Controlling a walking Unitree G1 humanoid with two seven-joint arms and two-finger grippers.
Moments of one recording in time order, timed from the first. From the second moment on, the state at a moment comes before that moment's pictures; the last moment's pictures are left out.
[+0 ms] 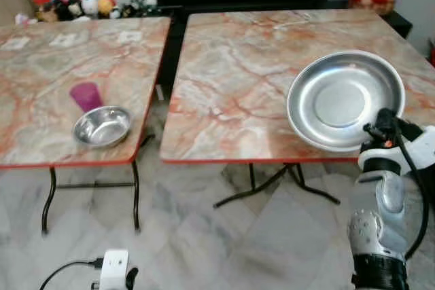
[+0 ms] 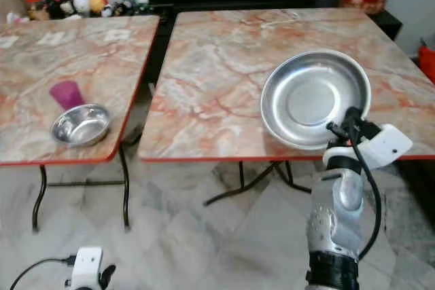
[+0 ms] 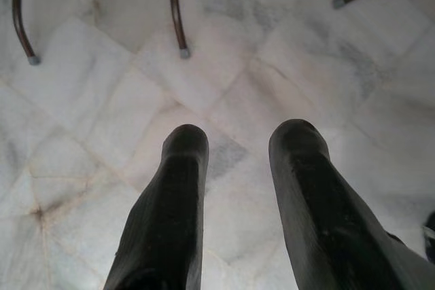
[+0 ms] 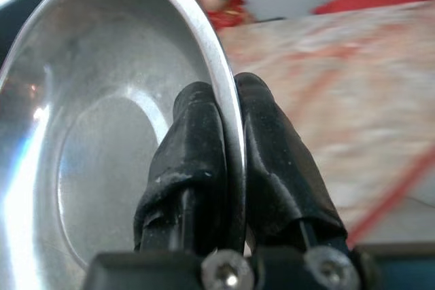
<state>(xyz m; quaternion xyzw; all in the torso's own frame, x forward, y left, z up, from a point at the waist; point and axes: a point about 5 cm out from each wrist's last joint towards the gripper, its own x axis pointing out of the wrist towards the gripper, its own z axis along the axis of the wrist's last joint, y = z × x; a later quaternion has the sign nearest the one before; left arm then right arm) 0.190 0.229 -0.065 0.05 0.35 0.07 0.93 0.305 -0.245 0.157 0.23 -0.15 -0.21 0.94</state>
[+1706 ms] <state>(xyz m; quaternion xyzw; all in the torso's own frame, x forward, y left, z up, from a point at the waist) 0.179 0.233 -0.070 0.04 0.37 0.07 0.93 0.301 -0.259 0.094 0.38 -0.02 -0.37 0.85</state>
